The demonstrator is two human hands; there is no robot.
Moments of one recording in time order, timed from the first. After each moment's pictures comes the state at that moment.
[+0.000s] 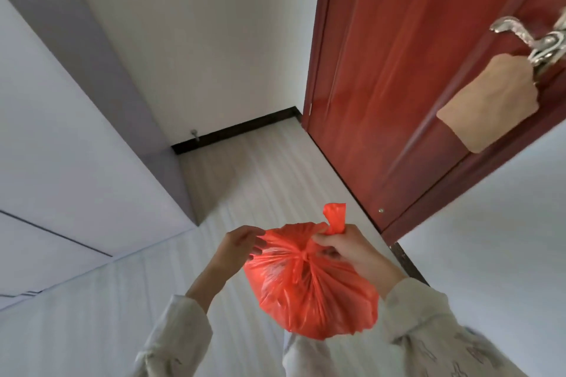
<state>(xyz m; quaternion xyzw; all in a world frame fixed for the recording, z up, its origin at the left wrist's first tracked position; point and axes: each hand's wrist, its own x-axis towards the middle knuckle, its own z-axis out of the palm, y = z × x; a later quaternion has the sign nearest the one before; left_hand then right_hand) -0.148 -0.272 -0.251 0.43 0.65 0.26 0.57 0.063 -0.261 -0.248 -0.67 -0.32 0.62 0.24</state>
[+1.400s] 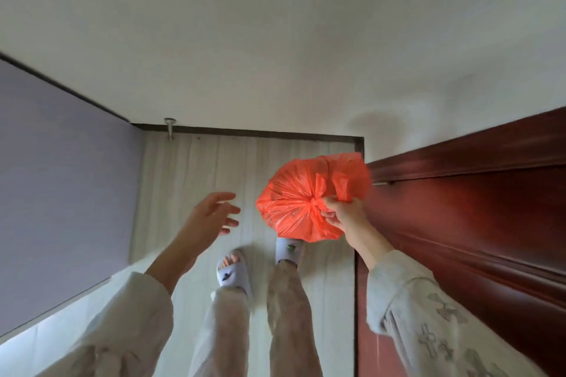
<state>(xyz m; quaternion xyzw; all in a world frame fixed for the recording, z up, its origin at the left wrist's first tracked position) -0.213 0.516 -0.494 0.13 0.75 0.32 0.56 -0.009 0.639 -0.547 -0.74 -0.26 0.62 0.07</state>
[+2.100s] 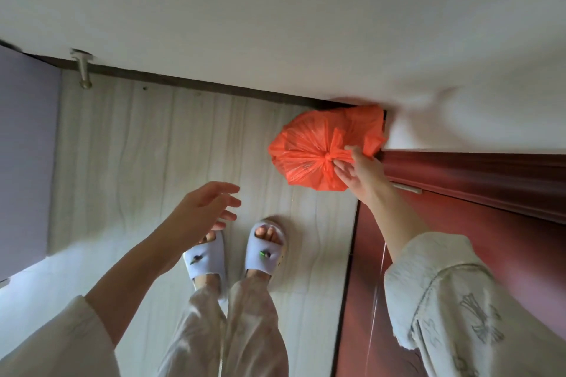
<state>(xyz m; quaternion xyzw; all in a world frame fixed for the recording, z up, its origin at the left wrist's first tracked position) -0.165 0.603 -0.691 0.09 0.75 0.23 0.61 0.030 0.776 -0.801 -0.73 -0.16 0.66 0.13</state>
